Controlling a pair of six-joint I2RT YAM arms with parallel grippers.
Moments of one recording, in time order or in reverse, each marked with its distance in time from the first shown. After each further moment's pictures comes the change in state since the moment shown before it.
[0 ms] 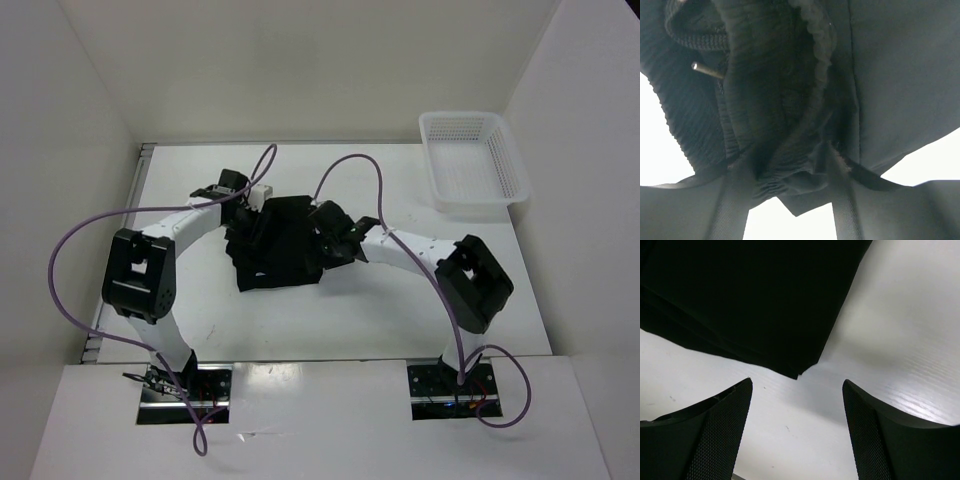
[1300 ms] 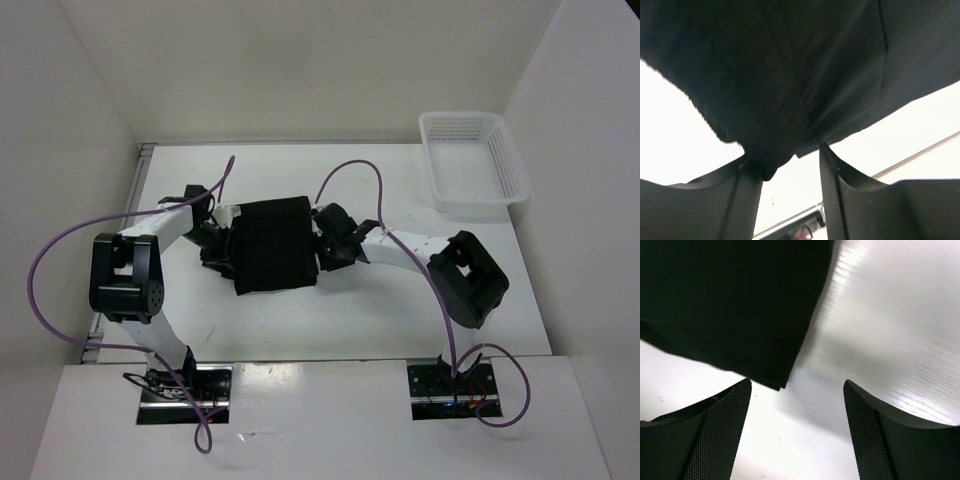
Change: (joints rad) left arm 0.221 -0.025 -0.105 -0.213 0.200 0.002; right arm -0.032 0.048 -0.060 0.106 -0.087 -0.027
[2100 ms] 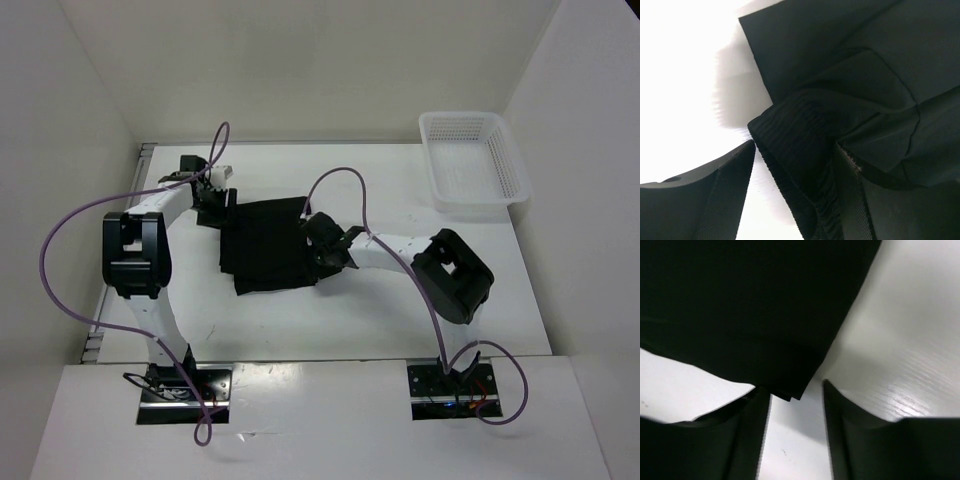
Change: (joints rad) left arm 0.045 0.206 0.275 0.250 -0.113 -0.002; right arm 0.063 0.062 0.023 0.008 0.034 -0.018
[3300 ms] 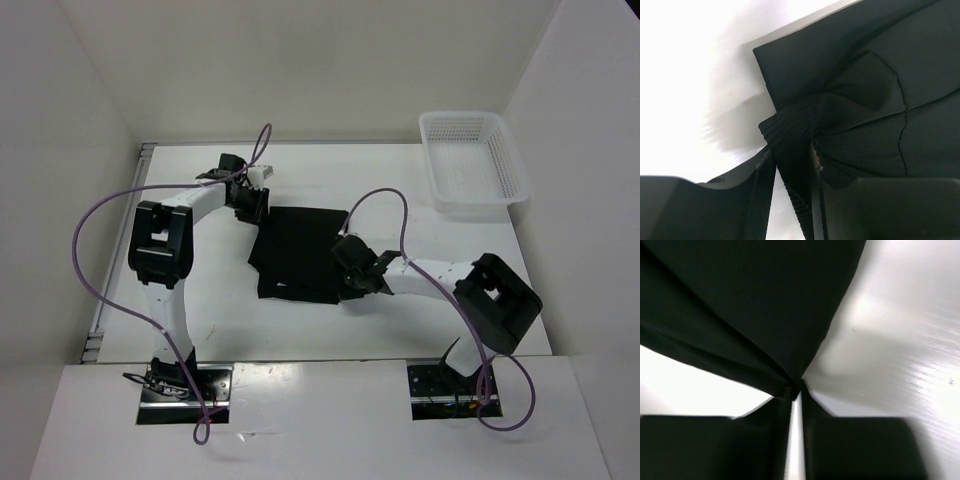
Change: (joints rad) left arm -0.174 0.133 0.097 0.074 0.121 -0.002; right arm -0.011 -0.274 -0.360 0.063 0.037 0.205
